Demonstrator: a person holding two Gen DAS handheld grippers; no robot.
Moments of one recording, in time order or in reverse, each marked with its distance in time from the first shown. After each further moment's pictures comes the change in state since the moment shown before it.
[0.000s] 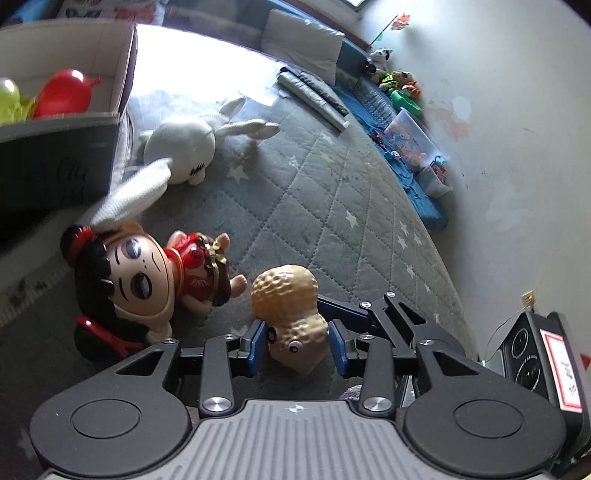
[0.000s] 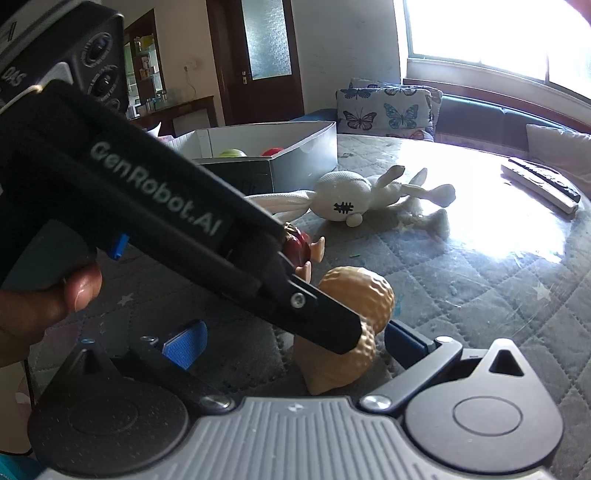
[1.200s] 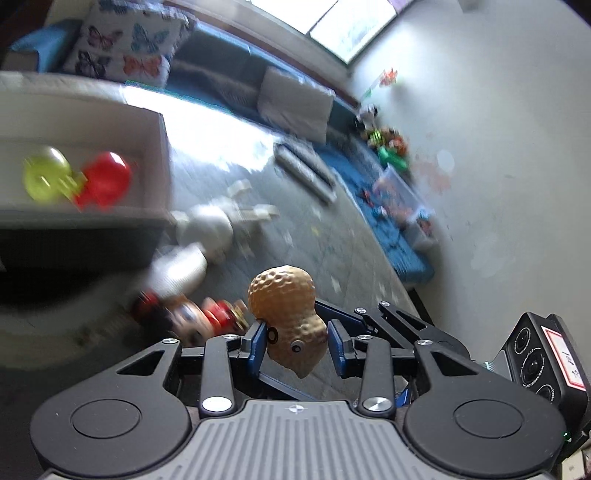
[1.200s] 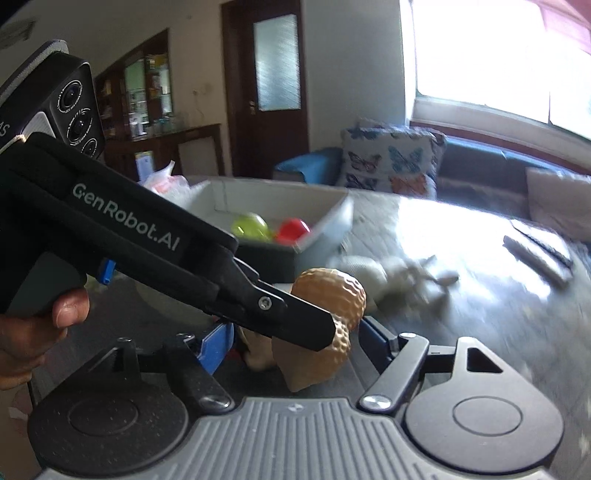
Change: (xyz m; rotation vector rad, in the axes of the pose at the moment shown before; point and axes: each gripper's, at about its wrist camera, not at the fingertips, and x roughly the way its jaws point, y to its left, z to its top) left arm -0.084 0.005 0.007 0.002 -0.224 -0.021; right arm -0.021 0.034 0.057 -0.079 -0.111 -0.018
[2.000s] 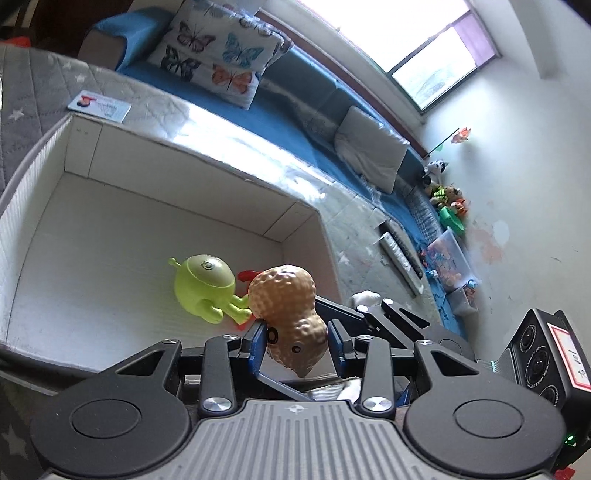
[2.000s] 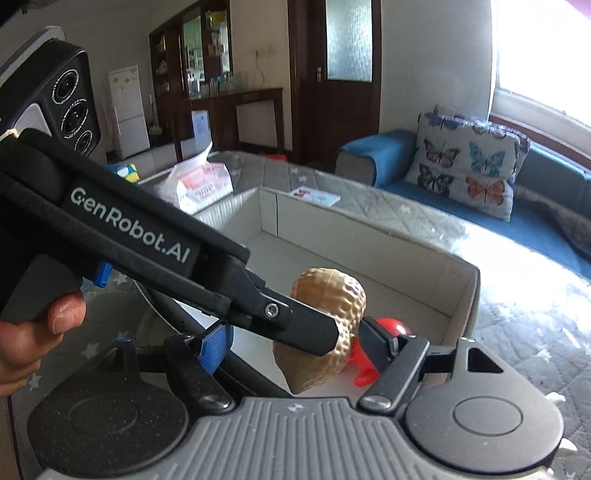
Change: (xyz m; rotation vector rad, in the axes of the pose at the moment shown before) left arm -0.021 0.138 0.102 -0.218 -0.044 0.110; right arm 0.168 0.043 0.111 -0.123 0.142 0.168
